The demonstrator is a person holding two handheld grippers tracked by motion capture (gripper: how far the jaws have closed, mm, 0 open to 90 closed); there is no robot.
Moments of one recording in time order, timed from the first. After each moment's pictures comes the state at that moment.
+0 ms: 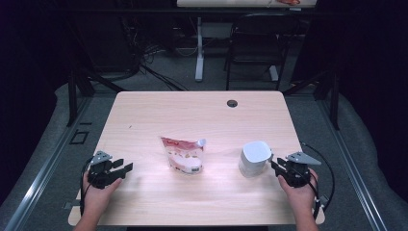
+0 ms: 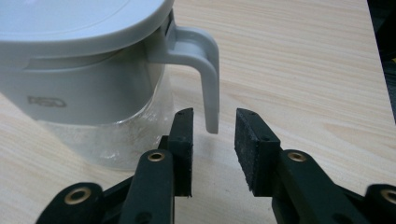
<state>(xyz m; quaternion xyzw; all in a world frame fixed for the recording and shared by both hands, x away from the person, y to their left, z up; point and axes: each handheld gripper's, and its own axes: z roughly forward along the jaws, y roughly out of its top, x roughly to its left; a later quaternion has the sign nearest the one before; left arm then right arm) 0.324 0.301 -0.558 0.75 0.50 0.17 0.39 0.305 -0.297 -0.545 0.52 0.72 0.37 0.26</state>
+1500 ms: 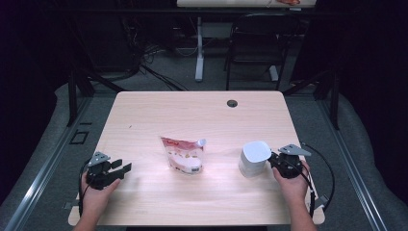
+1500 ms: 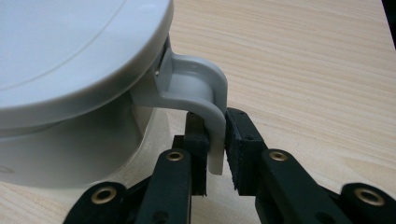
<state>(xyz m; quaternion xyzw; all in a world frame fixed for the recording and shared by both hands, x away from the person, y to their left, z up) 0.321 0.305 -0.558 0.75 0.50 0.18 0.40 0.334 -0.285 -0.551 0.51 0.73 0.37 0.26</state>
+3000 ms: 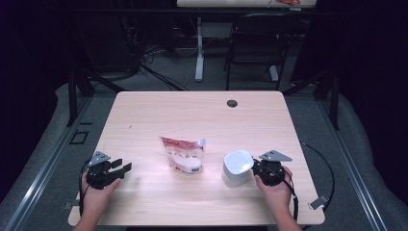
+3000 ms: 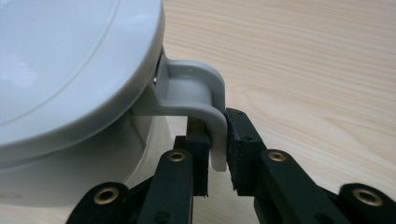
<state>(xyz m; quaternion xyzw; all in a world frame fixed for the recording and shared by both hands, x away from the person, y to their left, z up) 0.322 0.303 -0.558 0.75 0.50 0.18 0.40 0.313 -0.225 -0.548 0.50 0.75 0.37 0.23</state>
